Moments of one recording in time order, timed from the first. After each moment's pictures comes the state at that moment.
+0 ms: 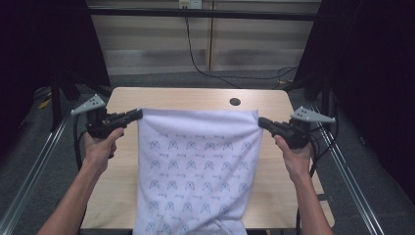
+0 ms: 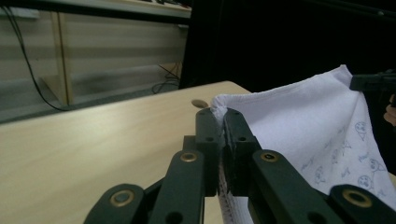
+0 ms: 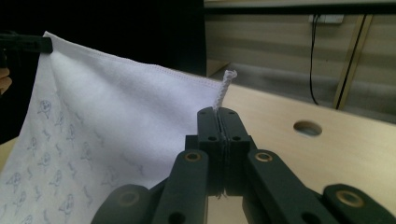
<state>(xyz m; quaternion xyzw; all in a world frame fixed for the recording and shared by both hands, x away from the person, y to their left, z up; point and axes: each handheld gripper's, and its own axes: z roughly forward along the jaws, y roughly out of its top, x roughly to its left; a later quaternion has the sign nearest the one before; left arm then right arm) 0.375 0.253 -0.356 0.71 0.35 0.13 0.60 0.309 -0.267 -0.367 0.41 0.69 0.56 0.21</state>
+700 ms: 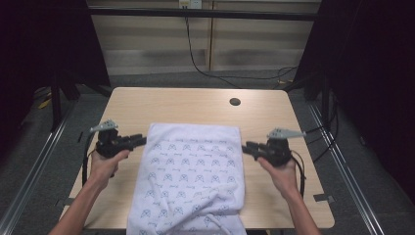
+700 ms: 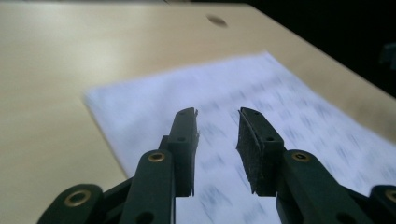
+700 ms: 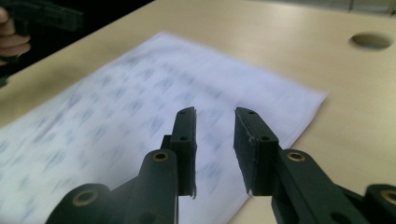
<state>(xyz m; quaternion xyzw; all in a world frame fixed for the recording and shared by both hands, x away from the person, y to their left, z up) 0.360 0.258 -0.452 0.77 0.38 0.06 0.51 0.292 -0.237 -0.432 0.42 0.76 0.49 0.13</state>
